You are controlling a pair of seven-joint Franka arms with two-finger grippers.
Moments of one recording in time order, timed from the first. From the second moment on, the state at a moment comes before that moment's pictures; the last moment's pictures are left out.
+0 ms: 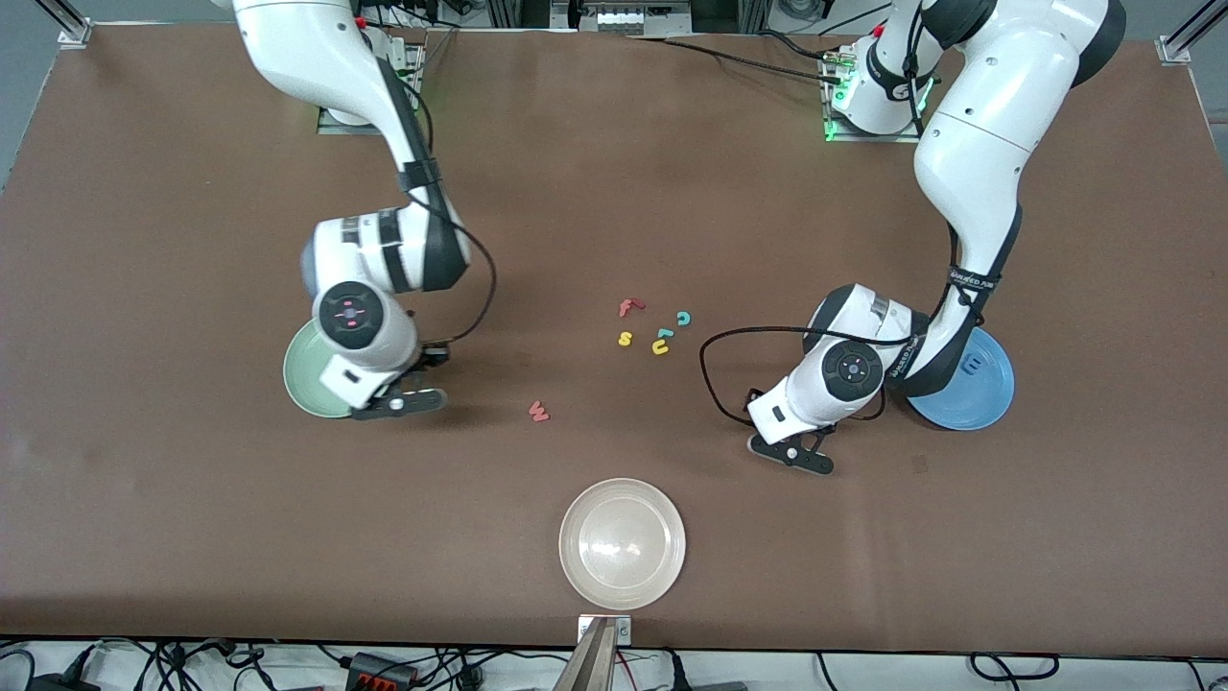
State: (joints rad) left arm -0.10 0.84 -0.30 -1.52 0.25 2.29 -0.18; right arm 0.80 0.63 -0.56 -1.70 0.21 2.06 0.01
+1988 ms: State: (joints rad) left arm 0.30 0.70 -0.29 -1.59 0.27 1.87 0.20; right arm 0.70 0.71 -0.36 -1.53 0.35 2.19 -0.27
